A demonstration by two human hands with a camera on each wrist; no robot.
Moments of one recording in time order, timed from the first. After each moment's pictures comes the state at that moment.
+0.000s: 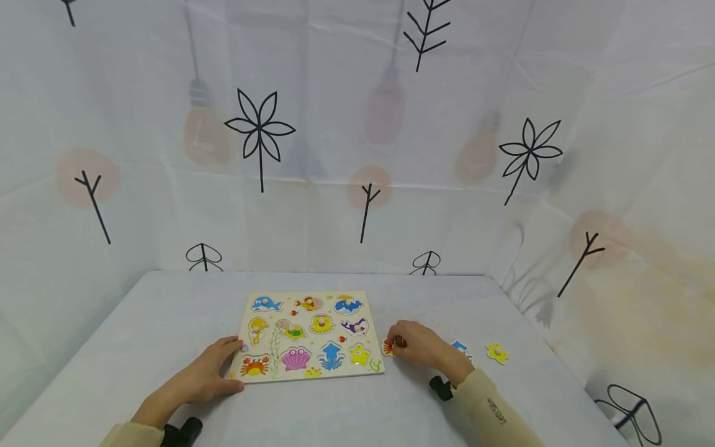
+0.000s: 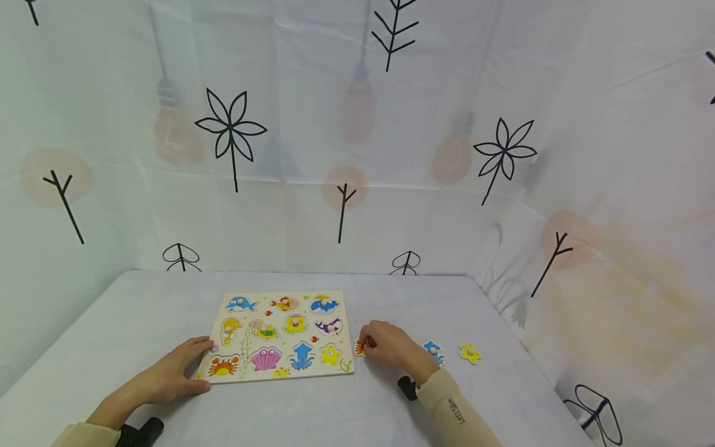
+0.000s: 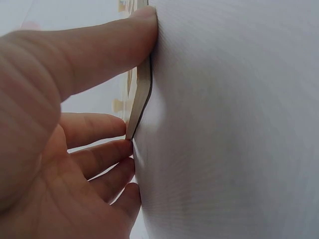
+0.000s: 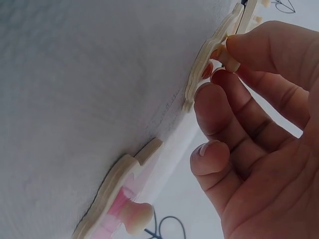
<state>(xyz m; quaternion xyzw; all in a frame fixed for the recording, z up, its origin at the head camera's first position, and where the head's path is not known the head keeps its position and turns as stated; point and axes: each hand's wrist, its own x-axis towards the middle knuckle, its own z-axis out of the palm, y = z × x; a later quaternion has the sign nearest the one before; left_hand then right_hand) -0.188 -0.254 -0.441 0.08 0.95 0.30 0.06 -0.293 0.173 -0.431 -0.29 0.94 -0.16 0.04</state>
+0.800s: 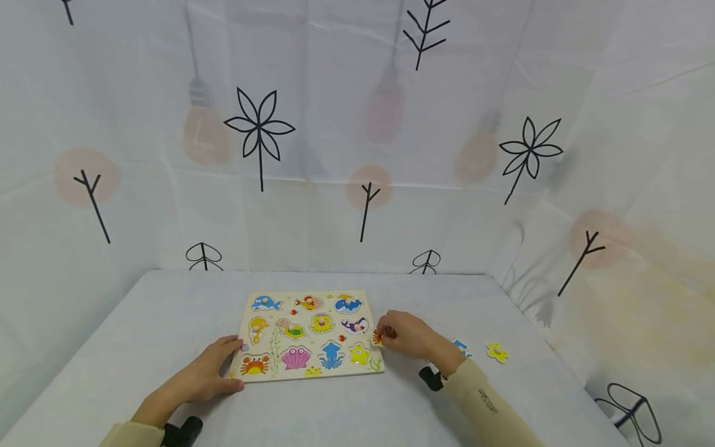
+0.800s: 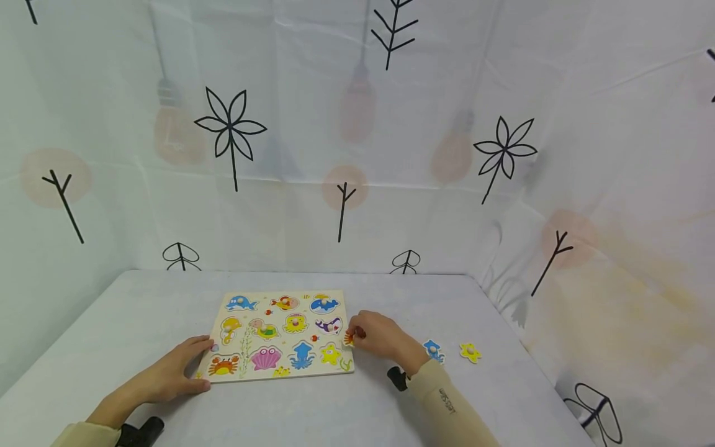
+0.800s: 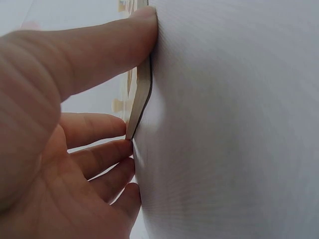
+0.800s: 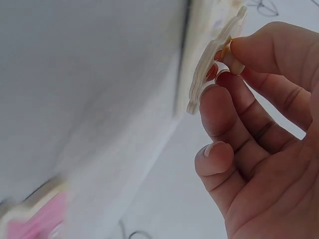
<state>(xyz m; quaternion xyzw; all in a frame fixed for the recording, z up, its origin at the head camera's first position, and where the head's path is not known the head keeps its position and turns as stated) -0.188 -0.254 -0.442 0.08 0.95 0.30 0.06 -0.299 0.152 -0.417 -0.33 0.93 -0.15 0.01</state>
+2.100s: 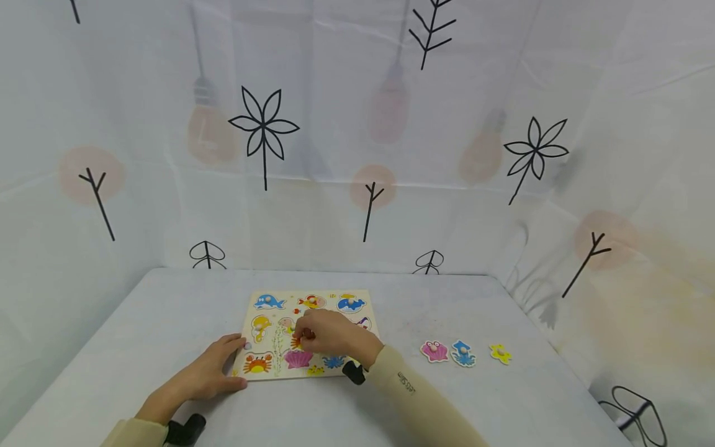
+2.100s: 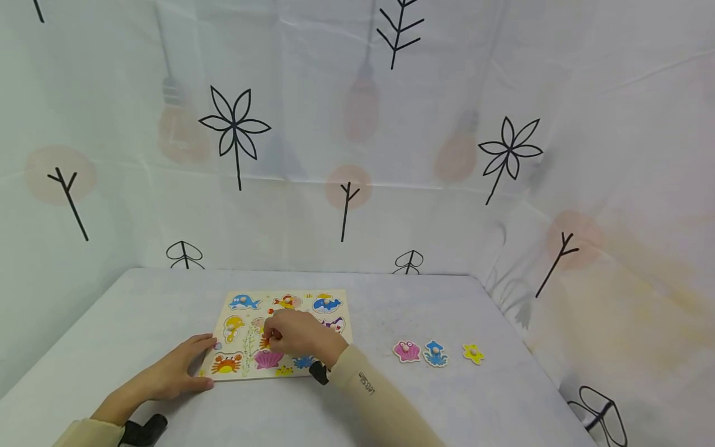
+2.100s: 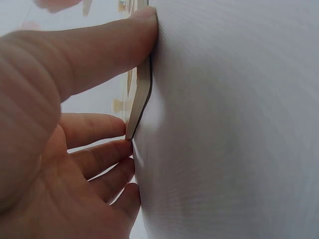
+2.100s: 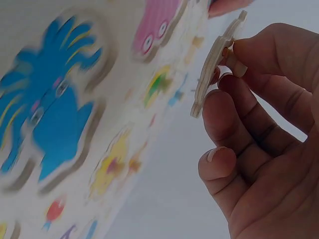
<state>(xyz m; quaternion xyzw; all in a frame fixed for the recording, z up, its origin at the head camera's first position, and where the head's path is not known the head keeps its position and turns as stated) -0.190 -0.256 -0.444 0.08 0.95 0.30 0.06 -0.282 0.003 -0.404 -0.46 0.88 -0.14 0.03</state>
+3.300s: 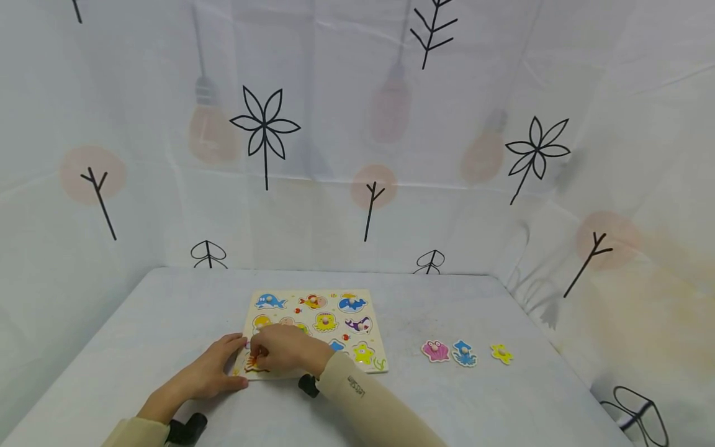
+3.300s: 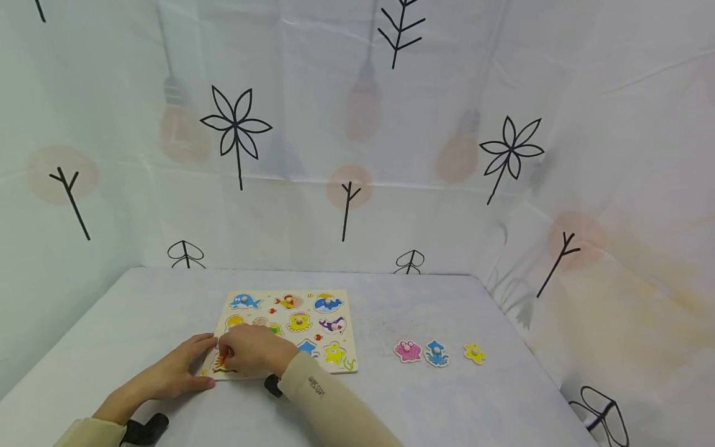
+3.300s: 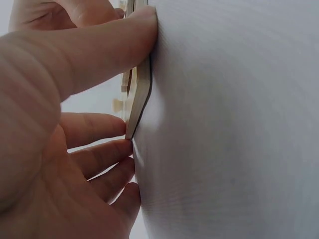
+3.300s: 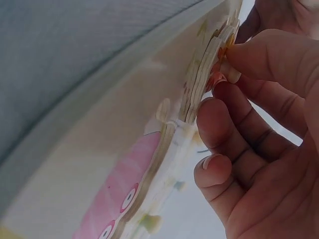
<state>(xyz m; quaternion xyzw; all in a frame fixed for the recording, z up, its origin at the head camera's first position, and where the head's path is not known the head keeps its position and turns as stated) -0.187 -0.257 -0.445 0.09 0.94 0.31 0.05 -0.265 -0.081 -0.427 -0.48 0.87 -0.07 0.06</state>
